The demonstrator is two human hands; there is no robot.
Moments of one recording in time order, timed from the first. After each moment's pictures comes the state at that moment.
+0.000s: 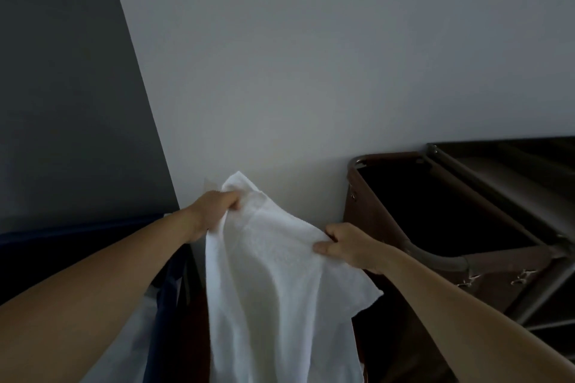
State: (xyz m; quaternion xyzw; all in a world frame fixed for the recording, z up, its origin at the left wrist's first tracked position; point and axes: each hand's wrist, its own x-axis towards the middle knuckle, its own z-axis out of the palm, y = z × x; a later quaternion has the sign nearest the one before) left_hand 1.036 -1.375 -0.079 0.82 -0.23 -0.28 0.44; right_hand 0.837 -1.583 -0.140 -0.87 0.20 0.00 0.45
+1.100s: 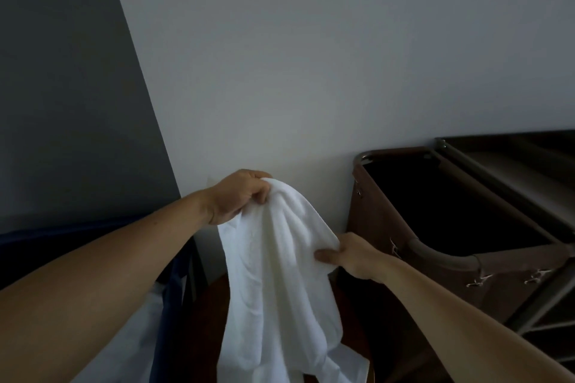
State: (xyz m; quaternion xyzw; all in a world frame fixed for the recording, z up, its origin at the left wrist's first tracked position) left_hand 1.012 -1.400 -0.046 0.72 -0.37 -0.34 0.48; right_hand 0.844 -1.587 -0.174 -0.85 0.23 -0.01 0.47
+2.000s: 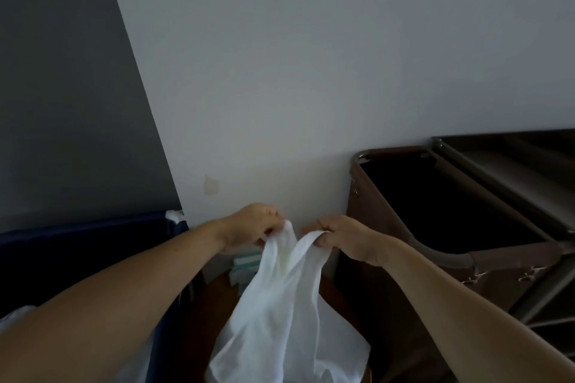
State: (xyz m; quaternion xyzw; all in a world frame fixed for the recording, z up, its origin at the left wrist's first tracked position) left_hand 0.993 -1.409 -0.098 0.74 -0.37 -0.37 0.42; right_hand 0.844 -1.580 -0.129 -0.86 0.15 0.01 0.49
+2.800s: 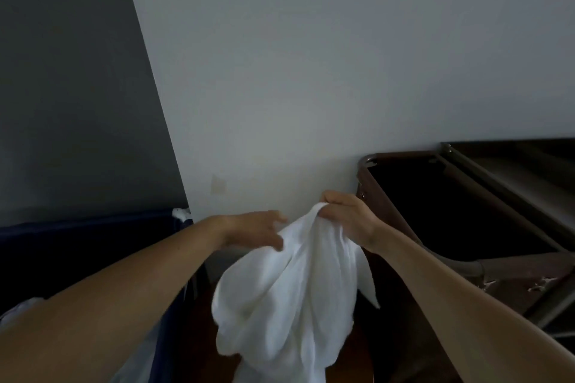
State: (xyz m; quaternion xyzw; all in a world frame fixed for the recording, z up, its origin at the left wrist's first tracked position) left_hand 0.996 -1.398 -0.080 0.81 -0.43 -0.35 0.19; right_hand 0.862 -1.572 -0.104 -0.80 0.11 -0.15 0.57
